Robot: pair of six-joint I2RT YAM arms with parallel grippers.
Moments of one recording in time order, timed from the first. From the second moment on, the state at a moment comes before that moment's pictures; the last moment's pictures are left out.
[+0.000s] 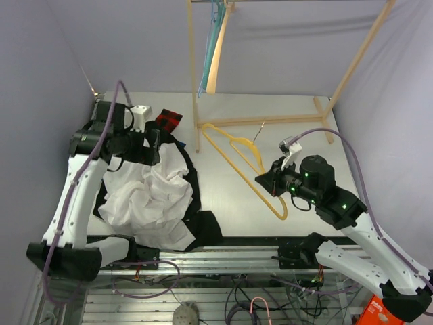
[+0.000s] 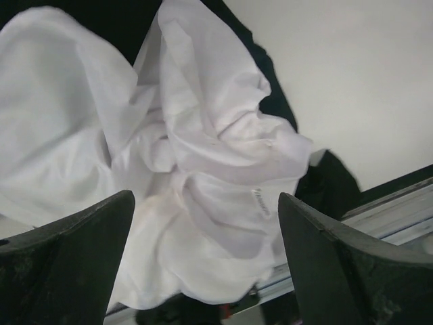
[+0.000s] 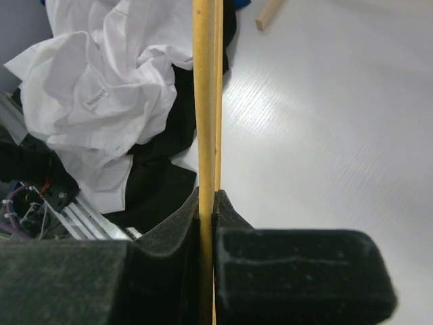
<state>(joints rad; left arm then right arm) -0.15 1.24 1.43 -1.12 0.23 0.09 0.70 0.71 0.85 -0.52 -0.10 0.30</state>
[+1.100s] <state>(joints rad) -0.26 1.29 1.16 -1.16 0.05 -0.27 0.70 0.62 0.76 -0.49 -0.01 0.34</state>
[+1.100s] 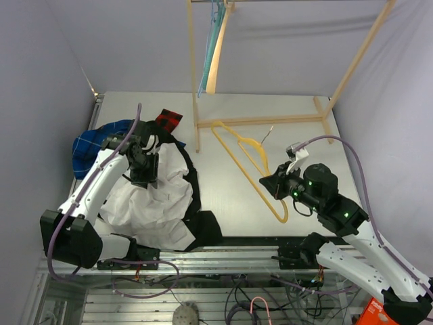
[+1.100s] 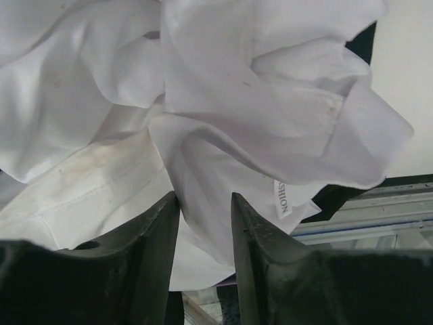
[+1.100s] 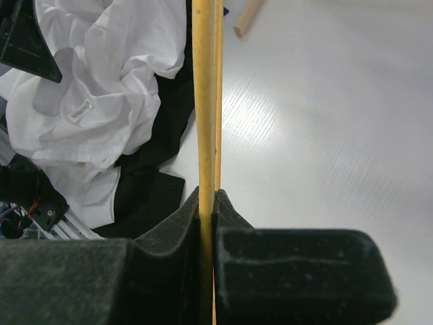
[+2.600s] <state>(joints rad) -0.52 1.39 1.81 -1.24 0.06 0.55 0.70 0.65 0.94 -0.60 -0.45 0.23</state>
